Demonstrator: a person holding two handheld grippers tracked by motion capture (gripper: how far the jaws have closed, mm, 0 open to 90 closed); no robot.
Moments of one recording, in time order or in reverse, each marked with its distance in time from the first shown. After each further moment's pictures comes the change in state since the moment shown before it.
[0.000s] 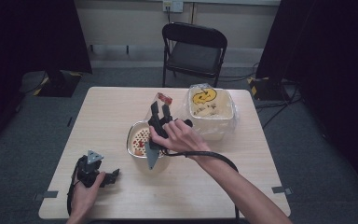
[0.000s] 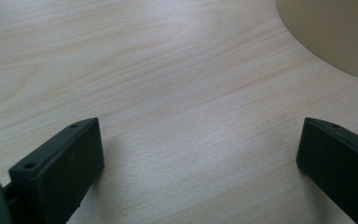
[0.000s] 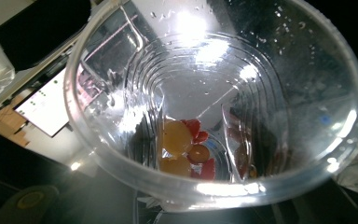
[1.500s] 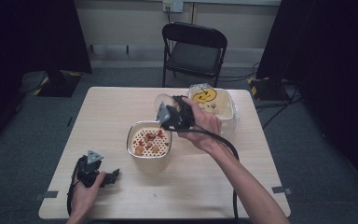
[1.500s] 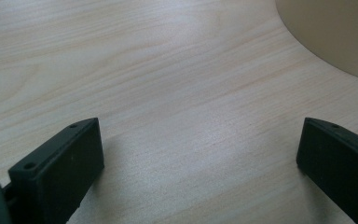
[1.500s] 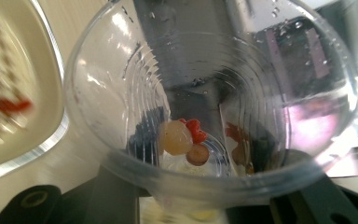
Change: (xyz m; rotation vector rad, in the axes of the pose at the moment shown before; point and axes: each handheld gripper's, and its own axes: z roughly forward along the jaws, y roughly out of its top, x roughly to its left) left arm 0.000 0.000 0.000 0.001 0.000 0.001; right arm 0.000 -0.092 0.035 -0.223 0.697 1.345
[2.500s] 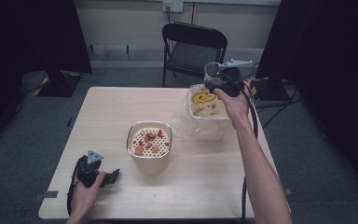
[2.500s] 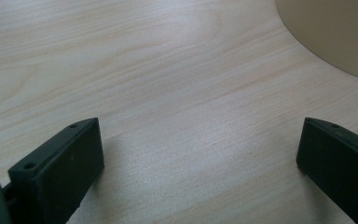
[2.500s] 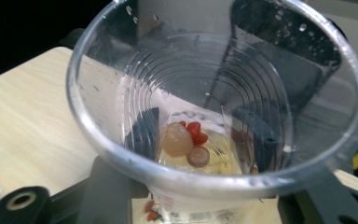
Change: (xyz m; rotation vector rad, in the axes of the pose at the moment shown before) left arm 0.000 0.000 0.000 0.000 0.000 -0.001; right arm -0.116 -0.125 0.043 -0.023 0.195 0.944
